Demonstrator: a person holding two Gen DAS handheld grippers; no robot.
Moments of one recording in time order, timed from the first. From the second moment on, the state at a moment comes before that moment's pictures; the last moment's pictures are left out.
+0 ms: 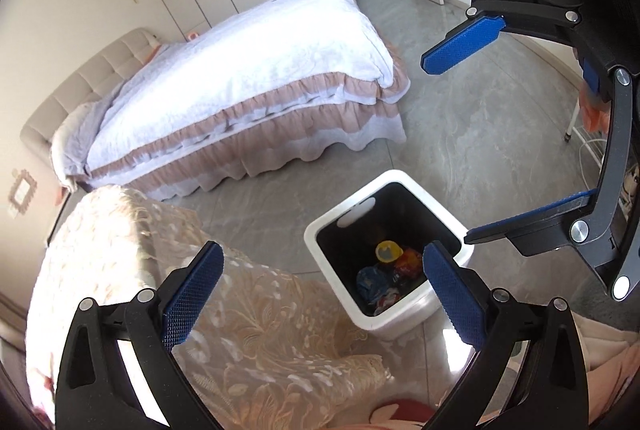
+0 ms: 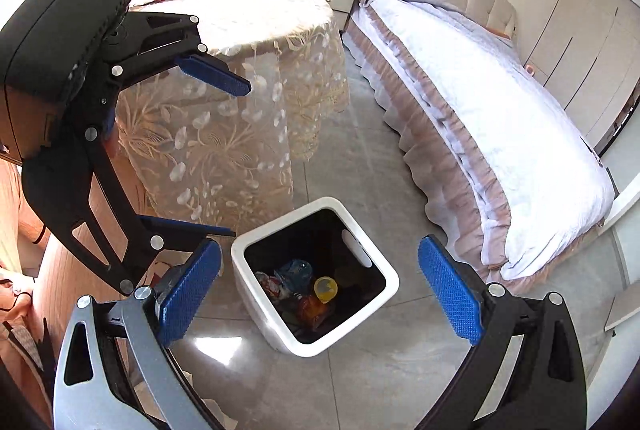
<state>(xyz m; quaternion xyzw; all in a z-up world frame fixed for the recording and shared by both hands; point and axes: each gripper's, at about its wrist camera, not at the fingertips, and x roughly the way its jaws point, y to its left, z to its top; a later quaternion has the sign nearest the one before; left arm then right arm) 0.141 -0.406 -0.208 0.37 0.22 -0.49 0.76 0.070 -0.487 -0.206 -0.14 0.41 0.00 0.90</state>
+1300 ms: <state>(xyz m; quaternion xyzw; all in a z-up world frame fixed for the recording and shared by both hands) 0.291 -0.030 -0.139 -0.02 0.37 0.02 0.93 0.252 -0.219 -0.134 -0.10 0.29 0.10 0.95</state>
